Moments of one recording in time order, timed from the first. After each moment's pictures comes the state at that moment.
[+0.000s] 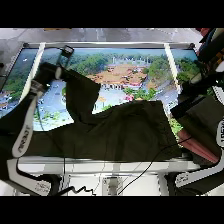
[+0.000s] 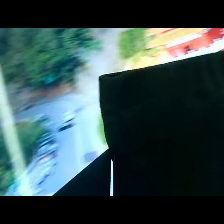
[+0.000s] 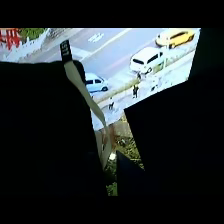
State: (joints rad) left arm -0.16 -1.65 1.68 1.92 -0.91 -1.41; right arm -0.39 -1.69 1.70 -1.24 1.53 1.21
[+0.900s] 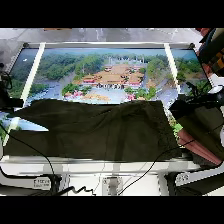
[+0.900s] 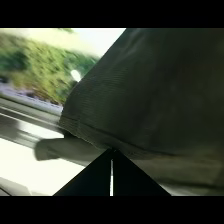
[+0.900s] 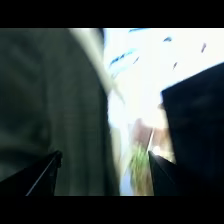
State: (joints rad) left arm 0.32 -1.56 1.59 1.90 -1.63 -1.36; right arm -0.44 -1.67 1.32 -1.05 1.32 1.02
